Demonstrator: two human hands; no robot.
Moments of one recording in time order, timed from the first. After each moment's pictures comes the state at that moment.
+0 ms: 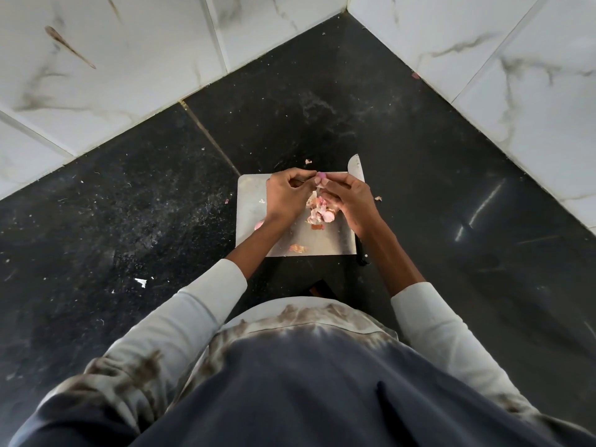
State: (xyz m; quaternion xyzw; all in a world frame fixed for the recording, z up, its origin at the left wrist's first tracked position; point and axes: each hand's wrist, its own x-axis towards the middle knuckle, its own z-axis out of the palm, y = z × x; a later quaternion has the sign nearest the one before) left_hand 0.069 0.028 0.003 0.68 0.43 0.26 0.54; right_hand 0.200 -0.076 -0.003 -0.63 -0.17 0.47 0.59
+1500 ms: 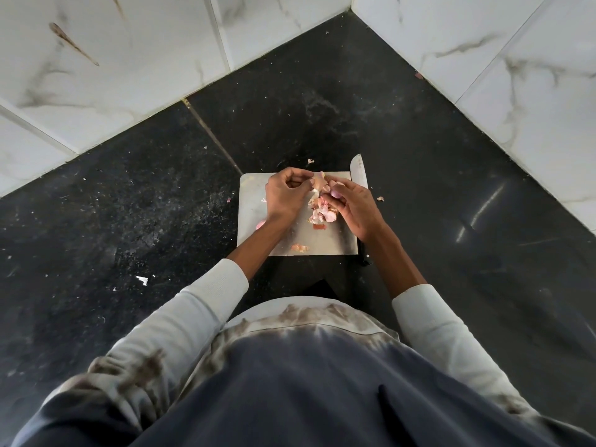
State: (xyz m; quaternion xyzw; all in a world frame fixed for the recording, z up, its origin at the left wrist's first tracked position) left_hand 0.068 0.031 -0.004 0.64 0.47 0.26 0.55; right_hand 0.200 -0.078 -0.009 -0.58 -0.08 0.52 0.62
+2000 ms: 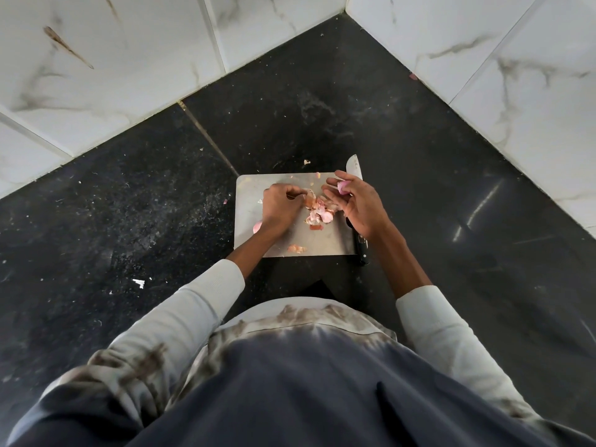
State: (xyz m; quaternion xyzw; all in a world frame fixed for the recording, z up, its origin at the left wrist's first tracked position) left_hand 0.061 0.033 -0.027 0.71 0.48 0.15 0.49; right_hand 0.214 -0.081 -0.003 -0.54 -0.03 0.52 0.66
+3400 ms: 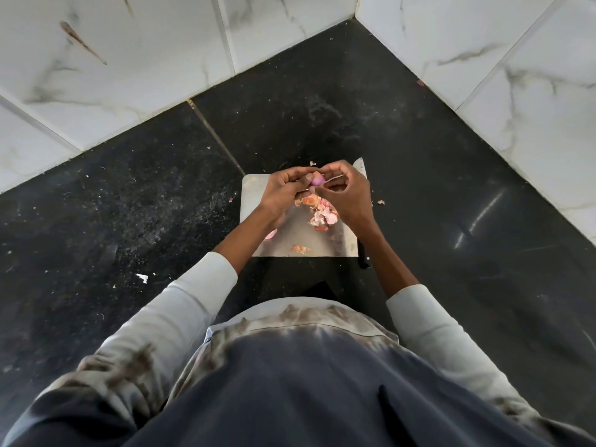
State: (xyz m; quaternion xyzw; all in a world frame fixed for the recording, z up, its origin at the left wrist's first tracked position) left_hand 0.054 0.051 0.004 0.54 0.38 0.18 0.73; right_hand 0.187 -0.061 0.010 -0.76 -0.38 0.23 0.47
